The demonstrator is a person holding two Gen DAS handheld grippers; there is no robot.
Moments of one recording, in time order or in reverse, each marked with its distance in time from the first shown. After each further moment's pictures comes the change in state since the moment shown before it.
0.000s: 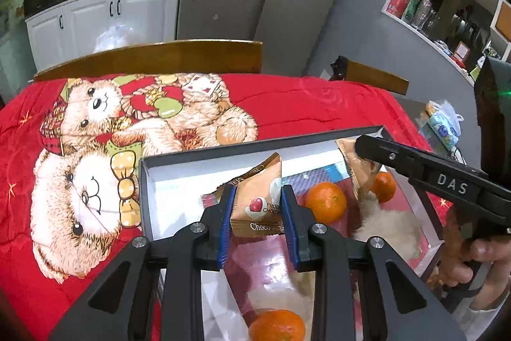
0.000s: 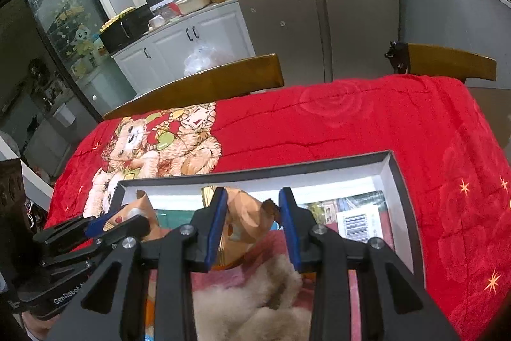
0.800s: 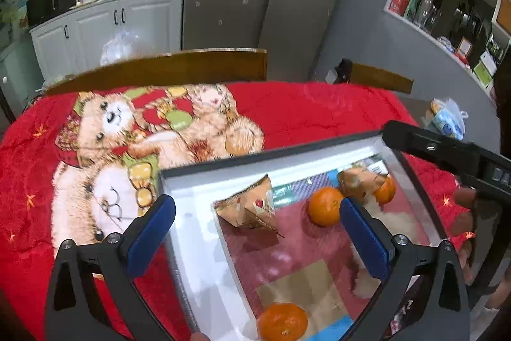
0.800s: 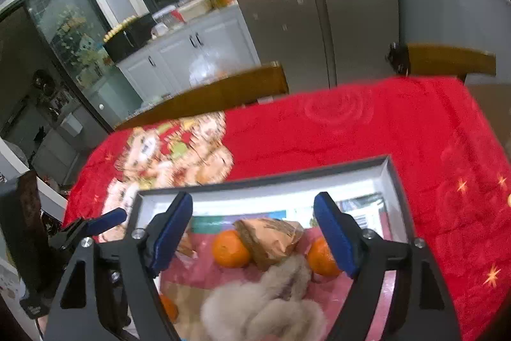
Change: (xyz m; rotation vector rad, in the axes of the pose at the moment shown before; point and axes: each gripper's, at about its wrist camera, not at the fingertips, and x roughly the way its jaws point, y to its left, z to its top) left arm -0.027 -0.003 0.010 0.031 -0.025 0.048; right arm -0.035 0.008 0.010 0.013 -0.058 0.041
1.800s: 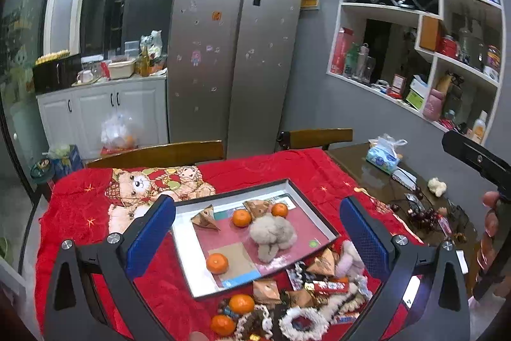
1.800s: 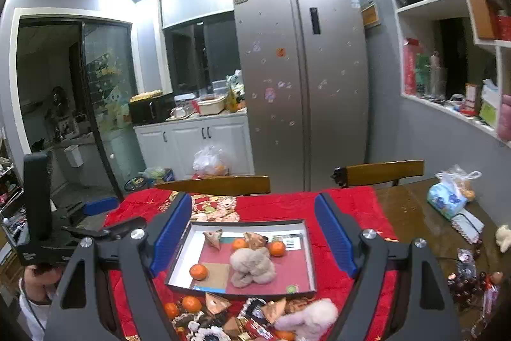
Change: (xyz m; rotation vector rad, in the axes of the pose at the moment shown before) left arm -0.253 -0.092 -0.052 0.139 -0.328 -0.064; right arm -0.323 0.051 -0.074 -0.169 -0.461 -0.115
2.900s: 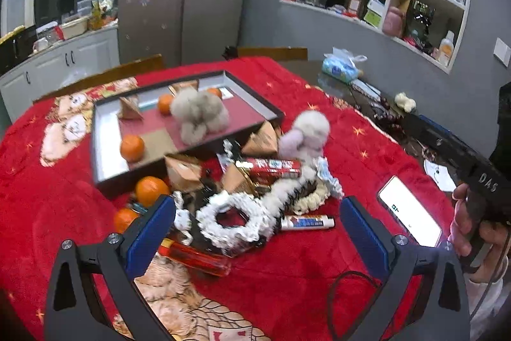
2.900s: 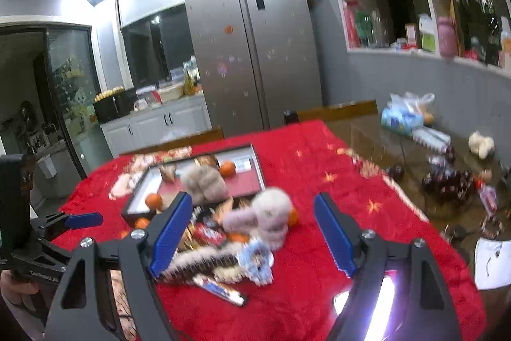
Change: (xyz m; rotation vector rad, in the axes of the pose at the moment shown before) left arm 0.040 -0.074 -0.159 0.079 0.254 -0.159; right arm -0.033 -0.055 -0.178 0.132 0.083 -0.133
